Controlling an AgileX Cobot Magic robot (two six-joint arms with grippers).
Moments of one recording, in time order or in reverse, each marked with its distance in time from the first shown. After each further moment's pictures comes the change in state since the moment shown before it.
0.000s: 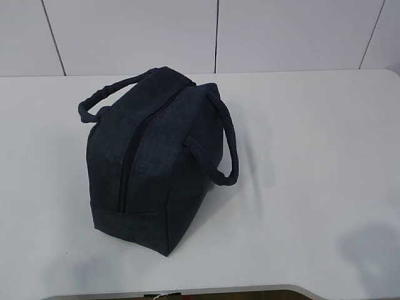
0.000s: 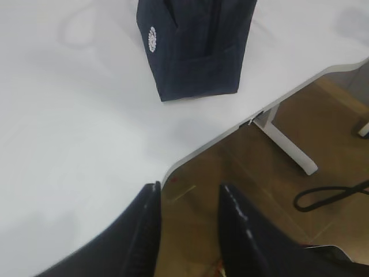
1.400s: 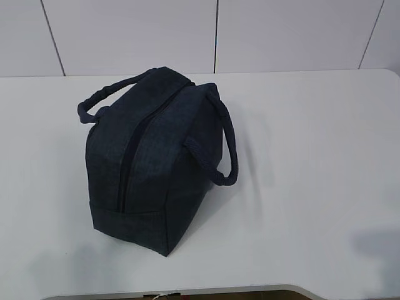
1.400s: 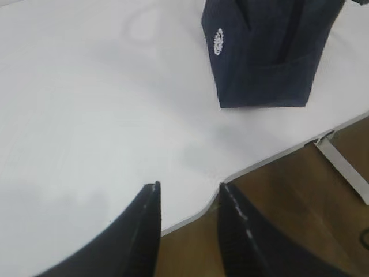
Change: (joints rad) left arm 0.134 0.000 0.098 0.052 -0.134 0.008; right arm -0.301 -0.049 0.023 -0.045 0.027 0.014
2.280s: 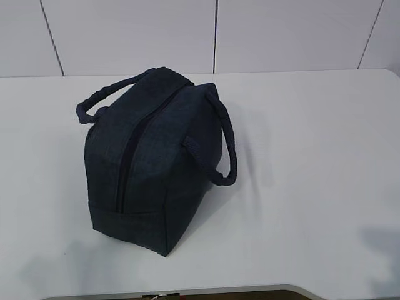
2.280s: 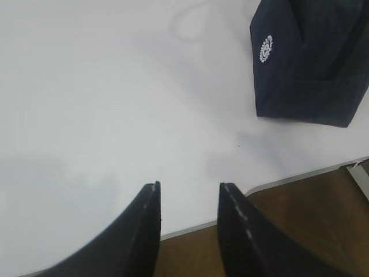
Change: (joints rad) left arm 0.196 0.000 0.000 -0.030 0.000 0.000; right arm -0.263 0.000 0.000 -0.001 0.000 0.002
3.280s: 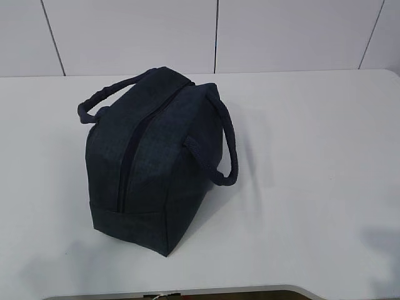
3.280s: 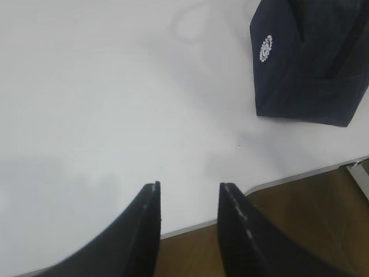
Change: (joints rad) left arm 0.000 0.000 0.000 0.000 0.000 0.000; right arm 0.000 0.000 0.000 -0.002 0.000 0.002
